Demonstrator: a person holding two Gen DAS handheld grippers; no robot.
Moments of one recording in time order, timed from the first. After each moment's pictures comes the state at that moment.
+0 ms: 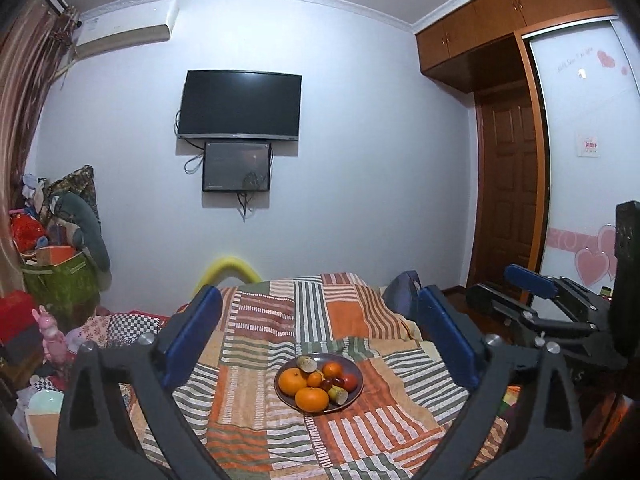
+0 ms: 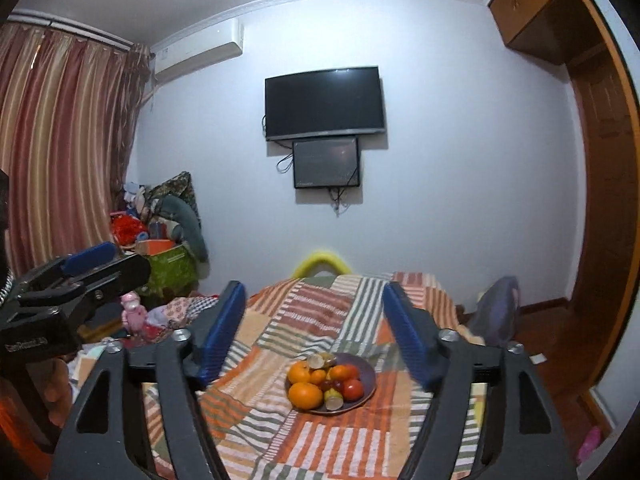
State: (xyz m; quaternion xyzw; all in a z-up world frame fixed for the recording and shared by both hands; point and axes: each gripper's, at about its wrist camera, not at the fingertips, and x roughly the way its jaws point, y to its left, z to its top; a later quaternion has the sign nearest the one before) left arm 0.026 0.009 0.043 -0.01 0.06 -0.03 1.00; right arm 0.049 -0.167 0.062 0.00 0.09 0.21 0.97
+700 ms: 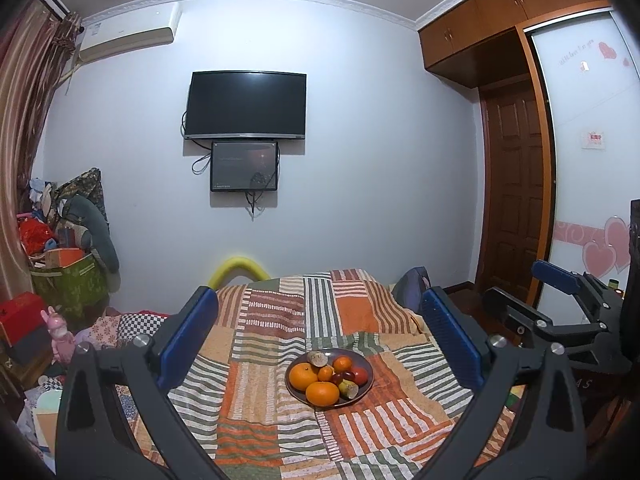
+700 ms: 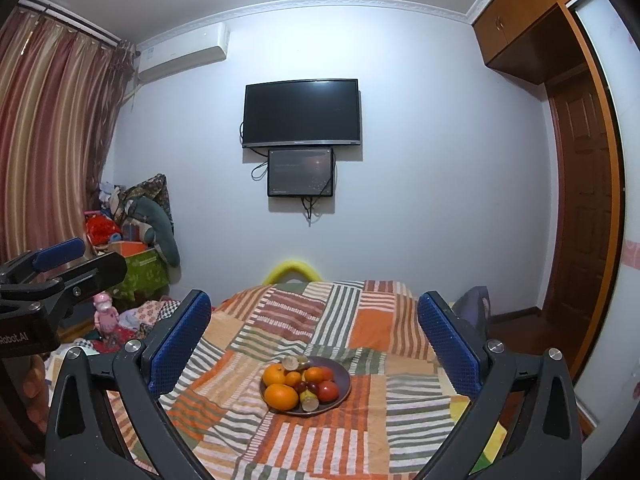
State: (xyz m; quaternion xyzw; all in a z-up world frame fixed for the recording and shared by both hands) left arm 0.017 0.011 0.033 -0.01 0.07 -0.02 1.00; right arm 0.027 -0.170 0.056 -0.01 0.07 0.17 0.98
